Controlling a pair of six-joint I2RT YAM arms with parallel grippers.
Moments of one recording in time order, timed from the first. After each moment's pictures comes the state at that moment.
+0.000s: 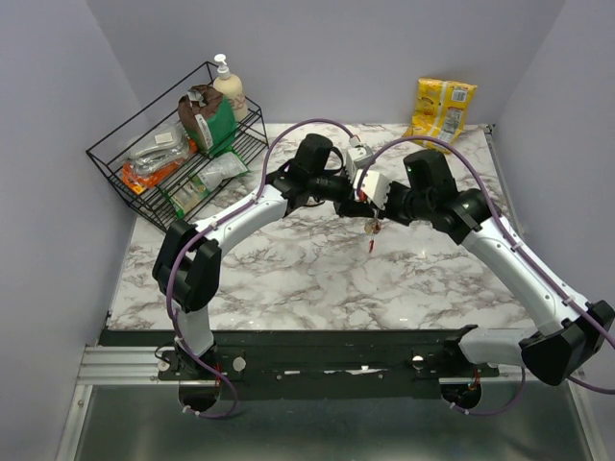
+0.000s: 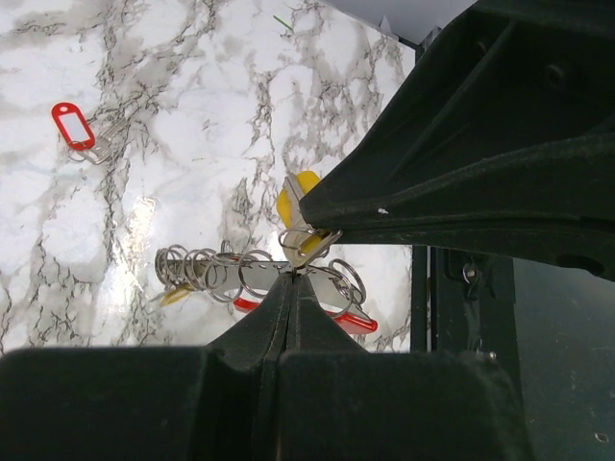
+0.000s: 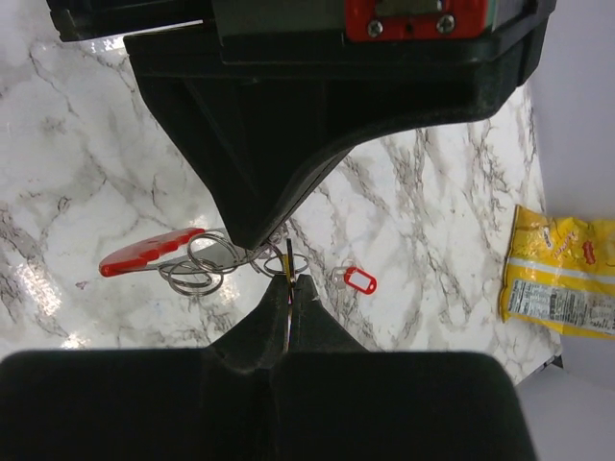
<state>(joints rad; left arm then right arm) -0.67 1.82 1.50 -0.15 0.88 -0.06 0.55 1.26 1.29 -0.77 -0.17 -0.82</state>
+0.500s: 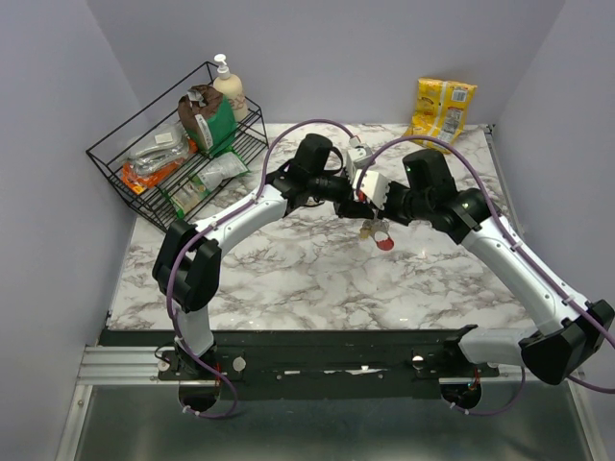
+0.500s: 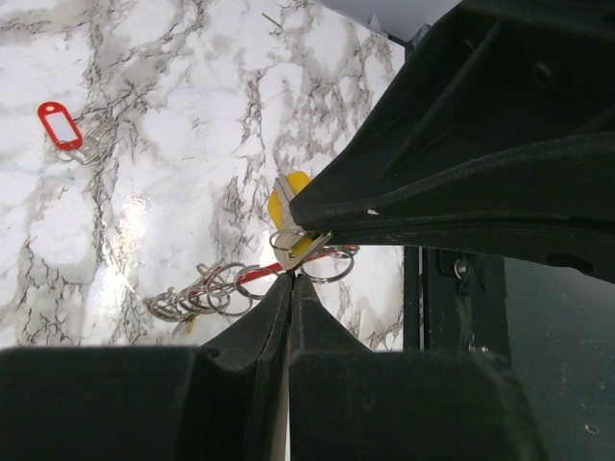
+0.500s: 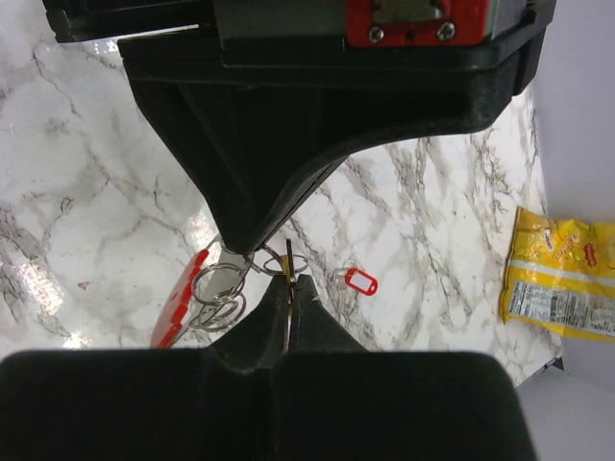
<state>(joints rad) -0.67 1.82 1.50 -0.16 0.89 -0.06 0.56 1.26 1.30 -0.77 -0.17 -0.82</state>
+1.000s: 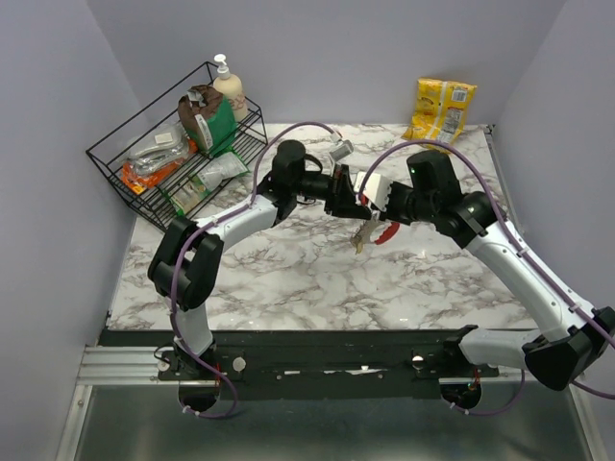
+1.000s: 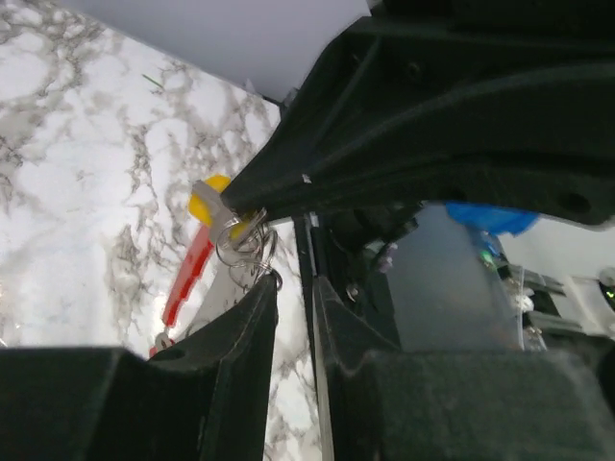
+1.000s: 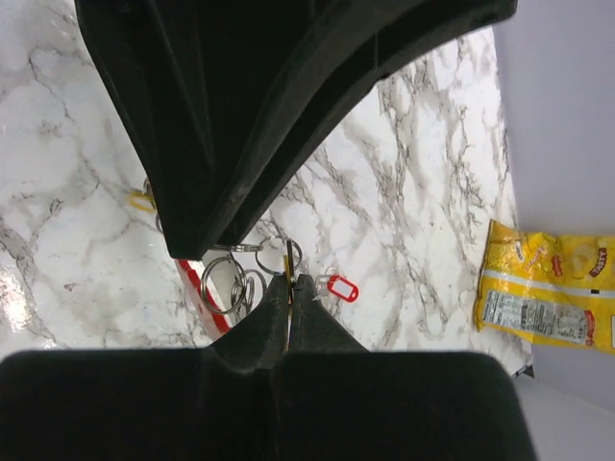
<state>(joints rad) -0.60 1.81 1.34 0.33 1.18 -0.47 0.56 1.23 1.30 -0.76 -0.17 -0.86</state>
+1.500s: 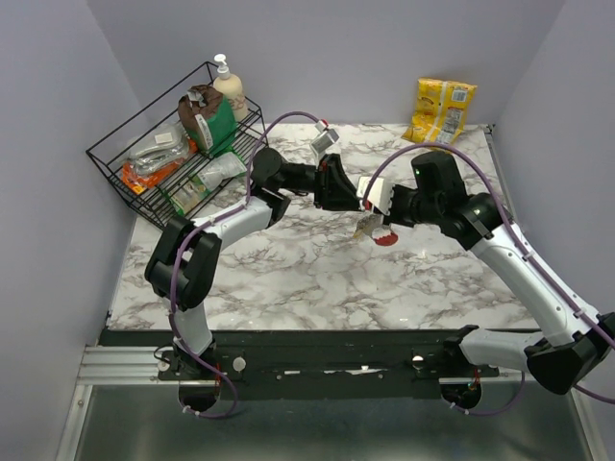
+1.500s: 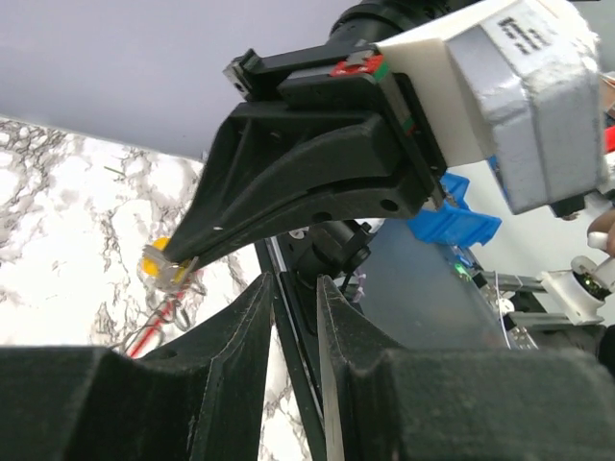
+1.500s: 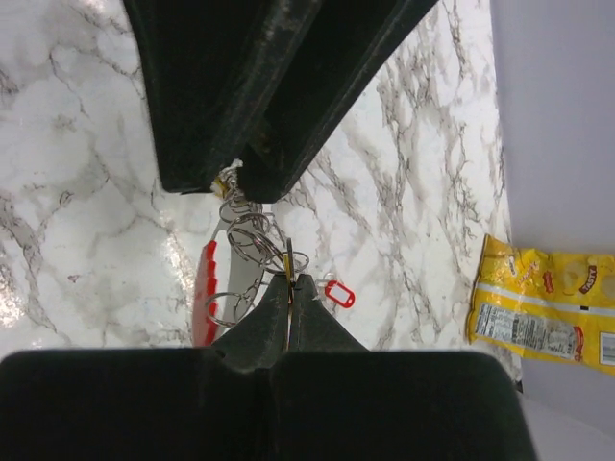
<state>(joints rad) -0.55 1.80 1.23 1.09 1.26 -0.98 0.56 1.21 1.30 -0.78 -0.21 -0.90</state>
